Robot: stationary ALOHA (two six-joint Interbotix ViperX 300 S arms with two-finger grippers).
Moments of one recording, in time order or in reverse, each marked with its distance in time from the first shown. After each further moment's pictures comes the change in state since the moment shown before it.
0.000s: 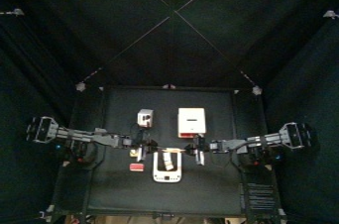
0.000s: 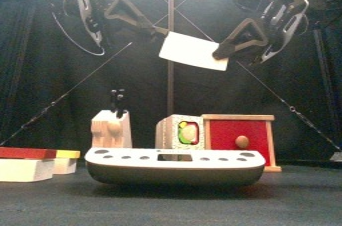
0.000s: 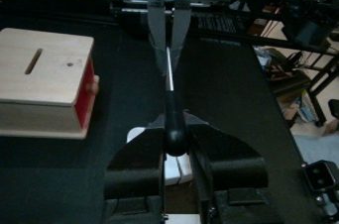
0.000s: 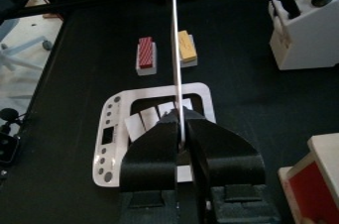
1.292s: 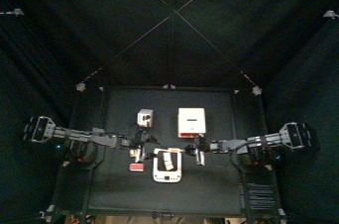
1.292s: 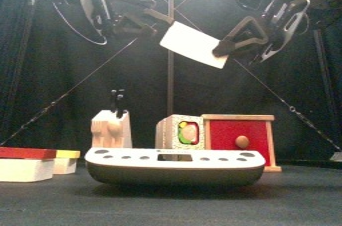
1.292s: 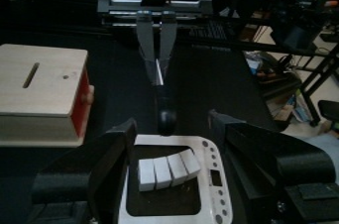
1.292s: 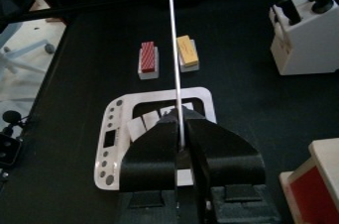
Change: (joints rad) left arm -0.025 -0.012 -0.067 0.026 0.040 0.002; right arm 0.002 -0.006 0.011 0.000 -0.020 -0.002
